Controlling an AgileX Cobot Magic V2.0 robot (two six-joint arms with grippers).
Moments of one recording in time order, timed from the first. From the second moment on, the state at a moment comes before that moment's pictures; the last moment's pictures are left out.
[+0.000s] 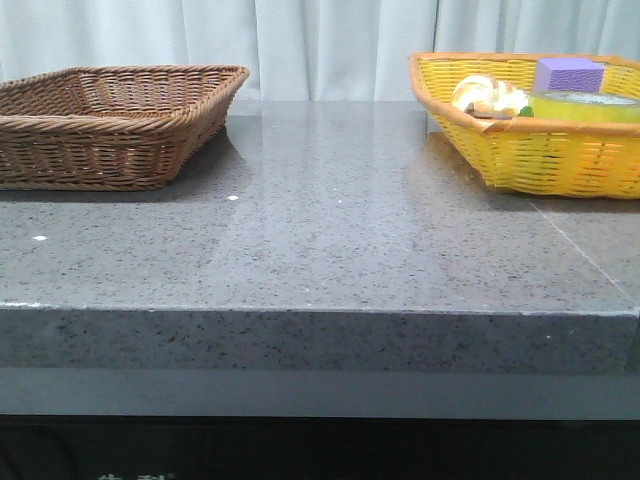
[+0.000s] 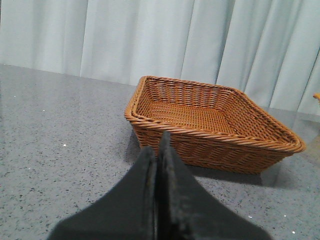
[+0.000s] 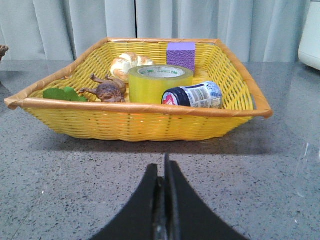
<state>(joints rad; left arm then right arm) -0.04 -0.01 0.01 0.01 0.00 -0.16 -0.02 -0.01 0.03 0.11 0.04 -0.06</state>
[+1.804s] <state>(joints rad) -0.04 0.70 -0.89 0.03 0.75 -0.08 -0.02 0.74 -0.89 0.16 0.76 -0.06</state>
